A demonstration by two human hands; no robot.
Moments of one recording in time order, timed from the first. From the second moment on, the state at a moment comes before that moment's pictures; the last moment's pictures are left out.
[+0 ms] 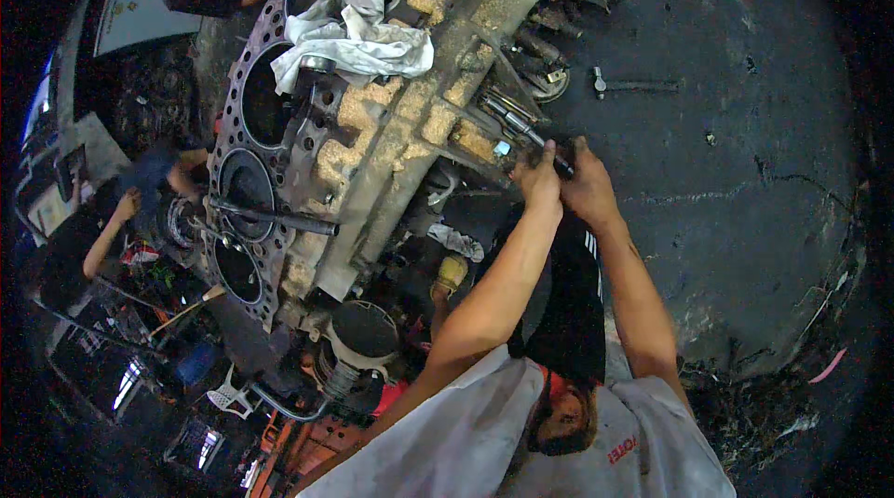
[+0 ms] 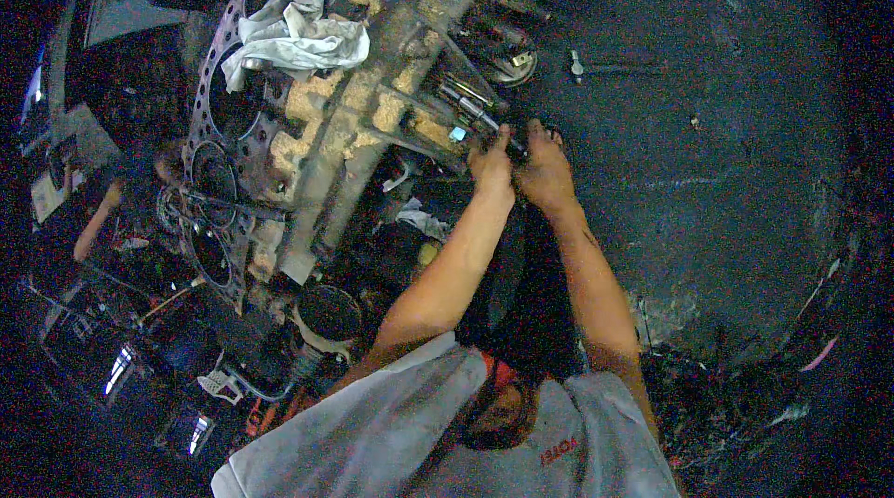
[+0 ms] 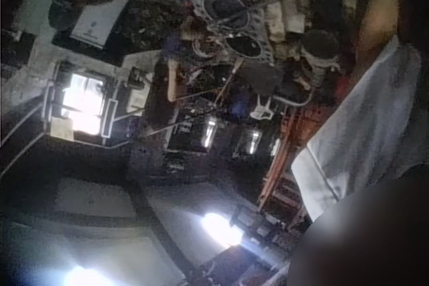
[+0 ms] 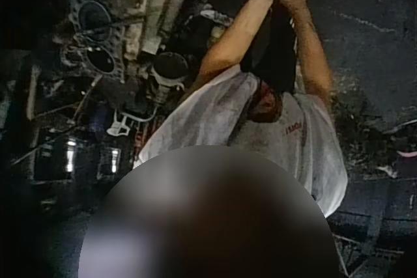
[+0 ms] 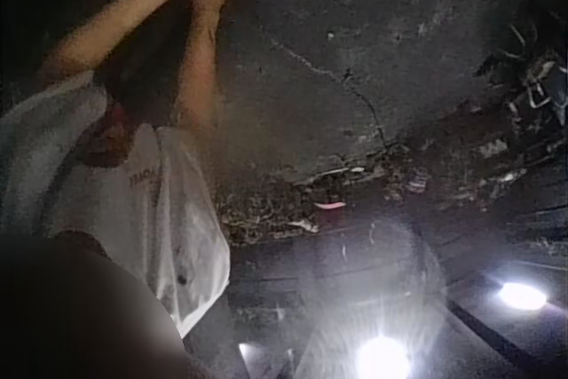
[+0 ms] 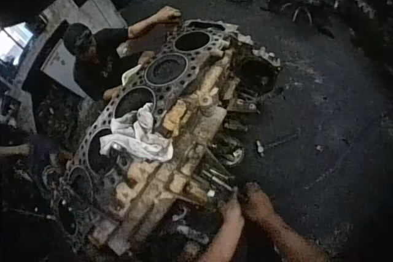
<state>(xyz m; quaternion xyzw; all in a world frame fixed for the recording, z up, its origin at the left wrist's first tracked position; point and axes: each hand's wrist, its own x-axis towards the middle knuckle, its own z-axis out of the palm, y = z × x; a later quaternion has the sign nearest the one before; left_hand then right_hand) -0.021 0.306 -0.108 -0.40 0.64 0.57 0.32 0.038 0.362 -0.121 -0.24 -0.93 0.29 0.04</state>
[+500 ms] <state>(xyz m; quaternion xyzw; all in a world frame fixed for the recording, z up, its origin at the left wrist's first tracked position) 0.007 0.261 -0.108 -0.23 0.55 0.68 0.42 0.078 0.346 -0.118 -0.36 -0.72 0.59 0.00</state>
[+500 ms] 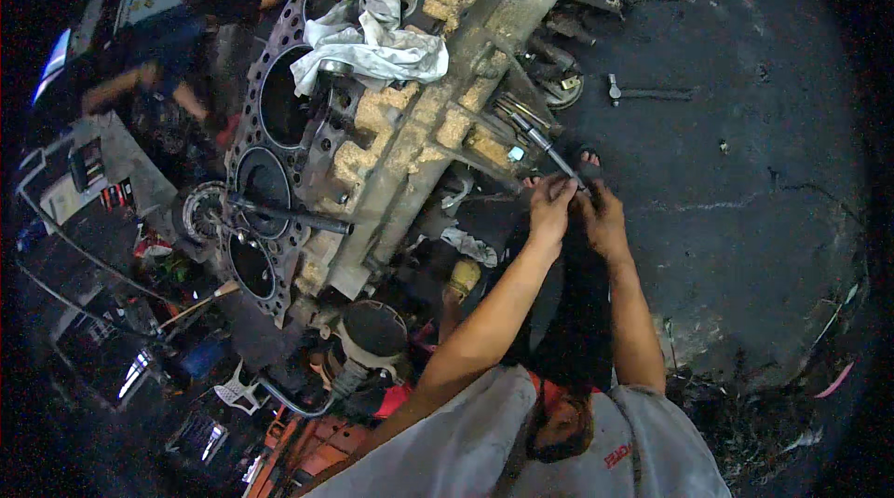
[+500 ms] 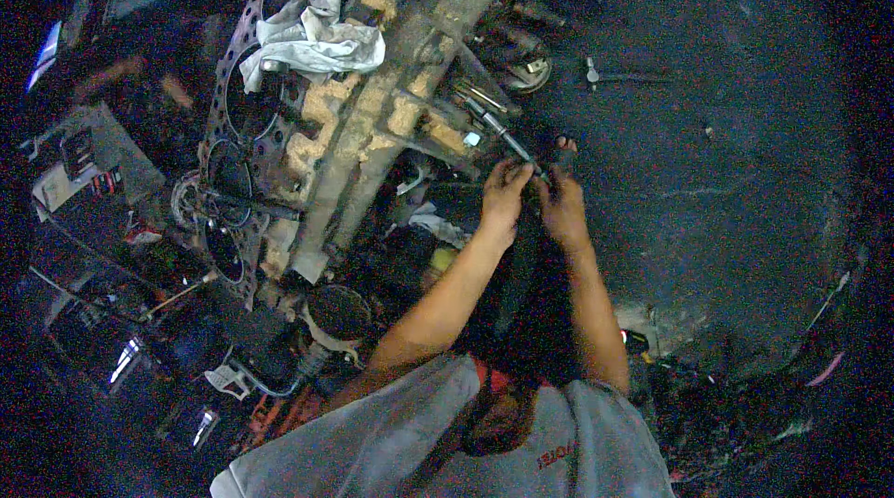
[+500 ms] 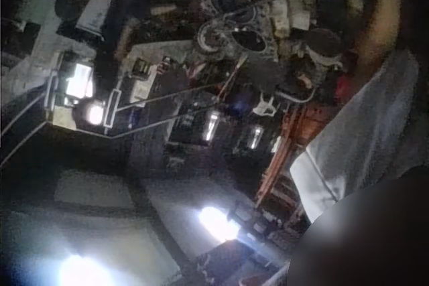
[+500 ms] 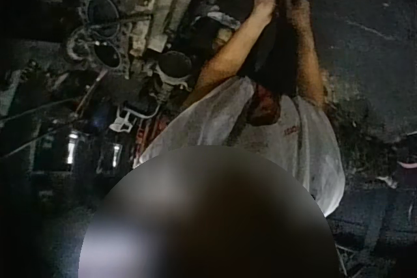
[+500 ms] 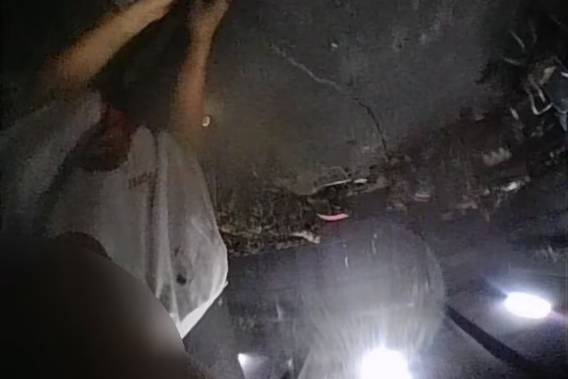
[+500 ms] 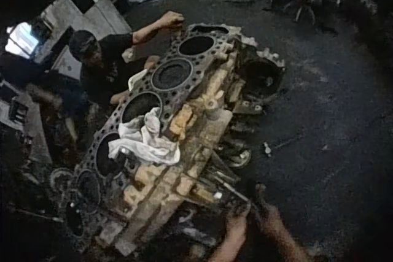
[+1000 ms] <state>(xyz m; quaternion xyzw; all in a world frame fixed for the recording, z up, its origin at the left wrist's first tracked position) 0.022 0.243 -0.084 -0.26 0.55 0.64 0.48 0.136 0.369 -0.119 -0.40 -0.60 0.69 -0.08</state>
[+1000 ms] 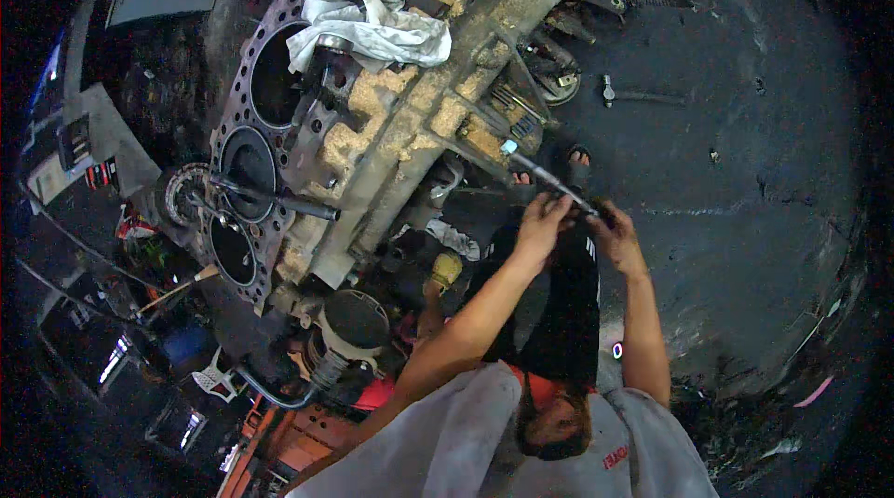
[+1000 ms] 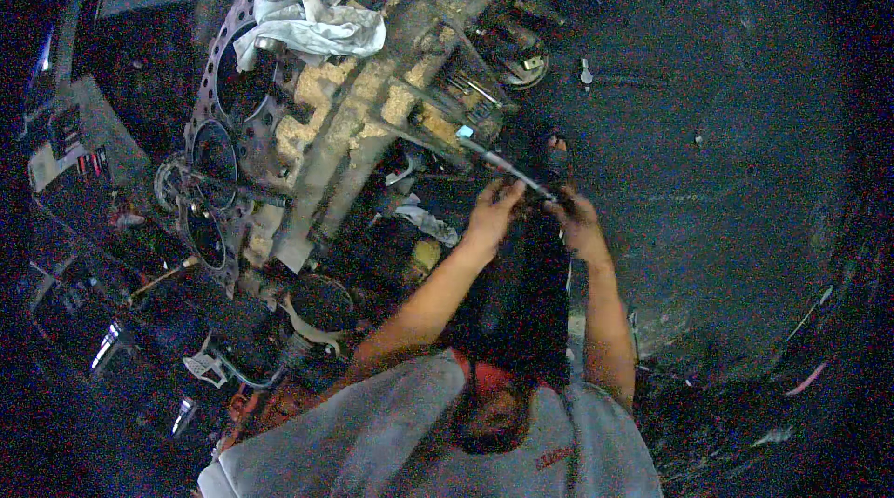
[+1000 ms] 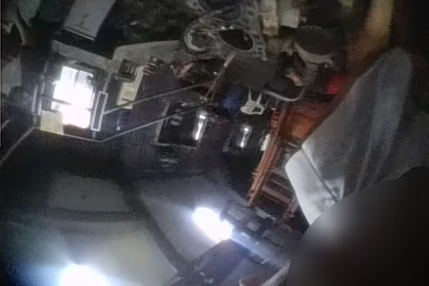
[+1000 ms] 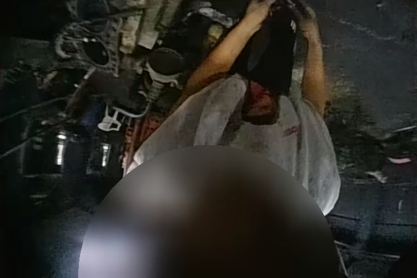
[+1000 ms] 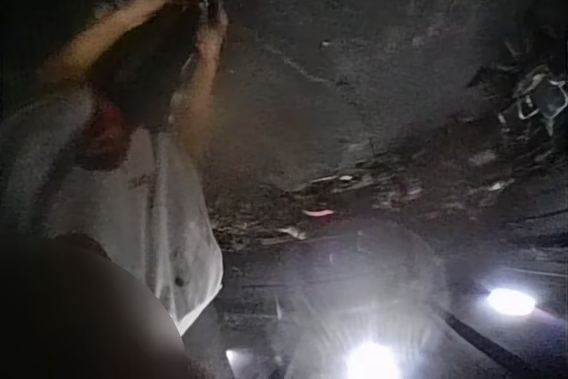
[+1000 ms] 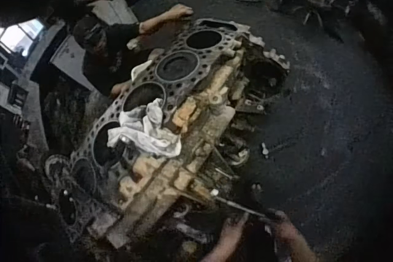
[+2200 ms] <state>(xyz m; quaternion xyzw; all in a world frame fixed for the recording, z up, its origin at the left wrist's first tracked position) 0.008 0.233 -0.112 -0.44 0.47 0.68 0.36 0.038 0.343 -0.142 -0.22 -0.76 0.57 -0.22</state>
